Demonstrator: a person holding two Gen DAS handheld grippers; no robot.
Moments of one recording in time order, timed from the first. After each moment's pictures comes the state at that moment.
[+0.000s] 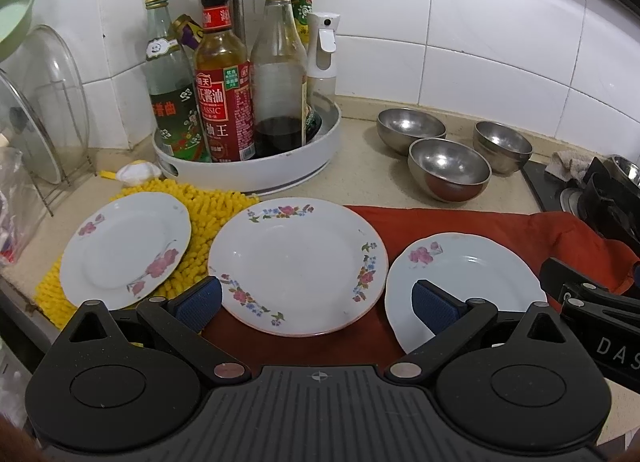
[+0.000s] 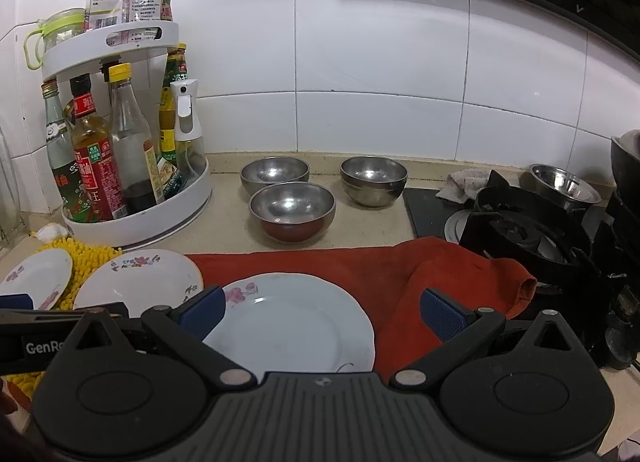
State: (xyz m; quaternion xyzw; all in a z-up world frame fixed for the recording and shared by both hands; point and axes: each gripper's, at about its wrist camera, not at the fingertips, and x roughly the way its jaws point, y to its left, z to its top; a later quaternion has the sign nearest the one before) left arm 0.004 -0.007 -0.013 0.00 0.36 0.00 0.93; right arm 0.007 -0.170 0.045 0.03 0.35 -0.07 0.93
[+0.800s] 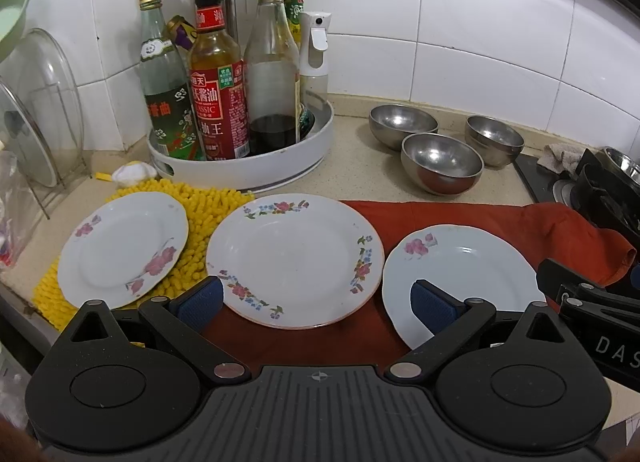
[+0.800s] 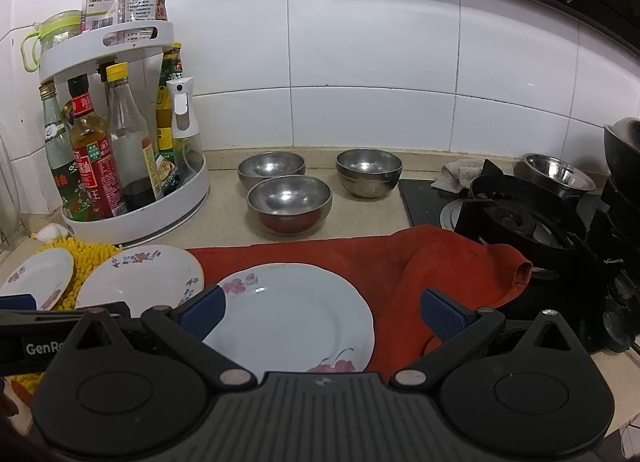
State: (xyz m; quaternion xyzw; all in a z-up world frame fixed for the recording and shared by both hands) left arm -0.001 -0.006 -0.015 0.02 0.36 -0.01 0.93; right arm -0.002 -0.166 0.045 0.04 0.35 -0.08 0.93
